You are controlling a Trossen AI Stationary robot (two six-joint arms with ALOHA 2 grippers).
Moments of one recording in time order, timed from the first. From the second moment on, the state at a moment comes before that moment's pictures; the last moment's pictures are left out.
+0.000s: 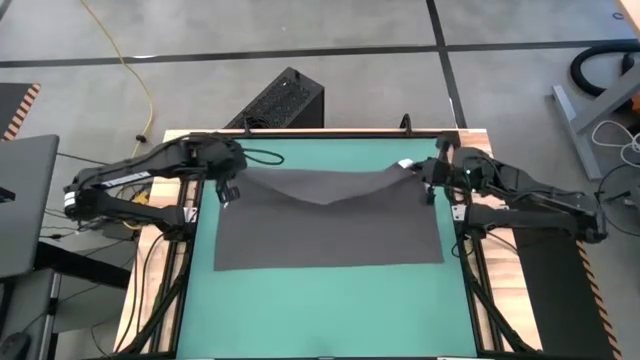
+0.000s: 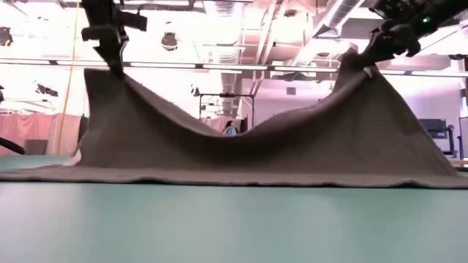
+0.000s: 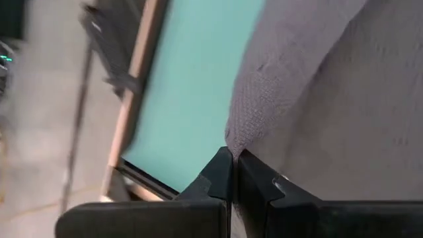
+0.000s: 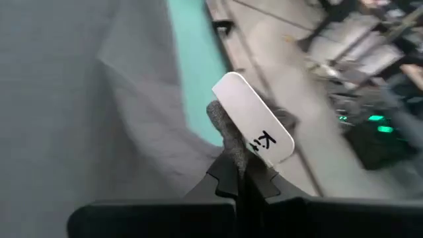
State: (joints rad) left arm 0.33 1.11 1.14 -1.17 -0.40 0.12; right arm -0.34 0.56 0.66 -0.54 0.18 -0.44
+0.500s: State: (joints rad) left arm 0.37 1.13 0.91 -1.19 -0.02 0.03; right arm -0.31 0.57 0.66 -0.84 -0.19 -0.45
